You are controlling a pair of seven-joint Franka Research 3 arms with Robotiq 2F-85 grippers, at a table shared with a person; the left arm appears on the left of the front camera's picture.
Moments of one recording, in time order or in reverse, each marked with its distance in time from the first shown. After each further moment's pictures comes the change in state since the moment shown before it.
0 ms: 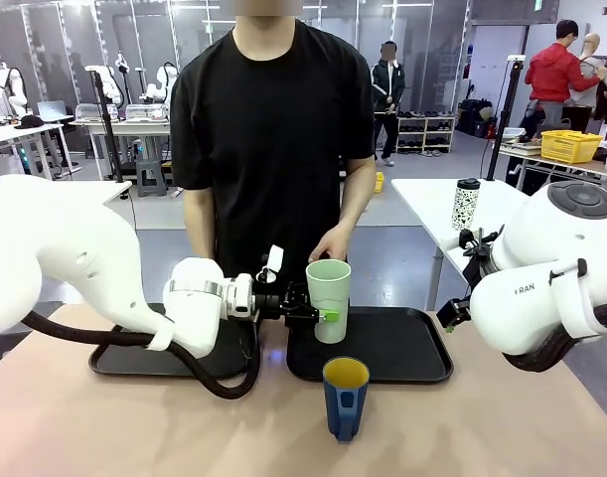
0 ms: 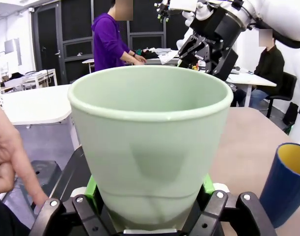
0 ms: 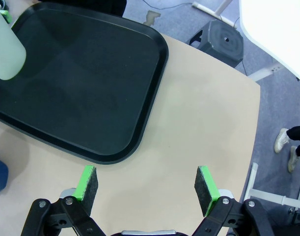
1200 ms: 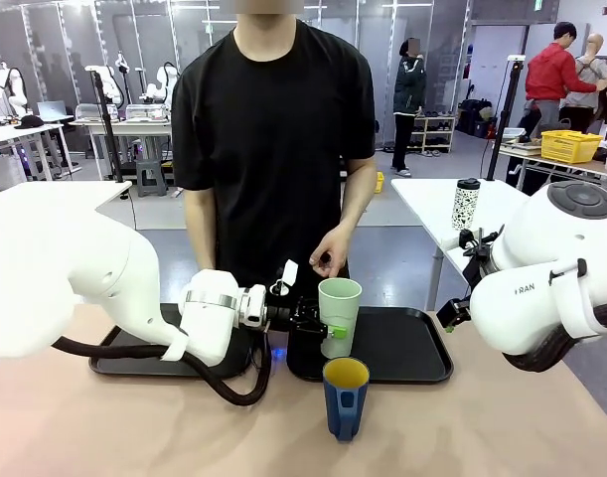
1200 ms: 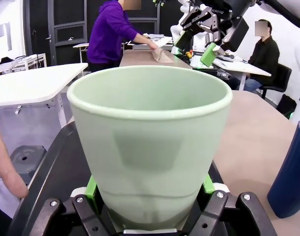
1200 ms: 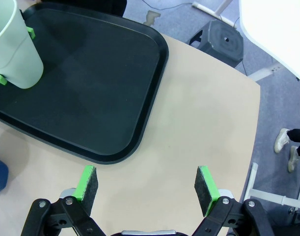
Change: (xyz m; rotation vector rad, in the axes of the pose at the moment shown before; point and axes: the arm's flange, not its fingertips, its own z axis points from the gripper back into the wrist) left arm -0.035 0.013 -0.023 -0.050 0.070 0.041; right arm 0.000 0.000 0.000 0.000 0.000 0.000
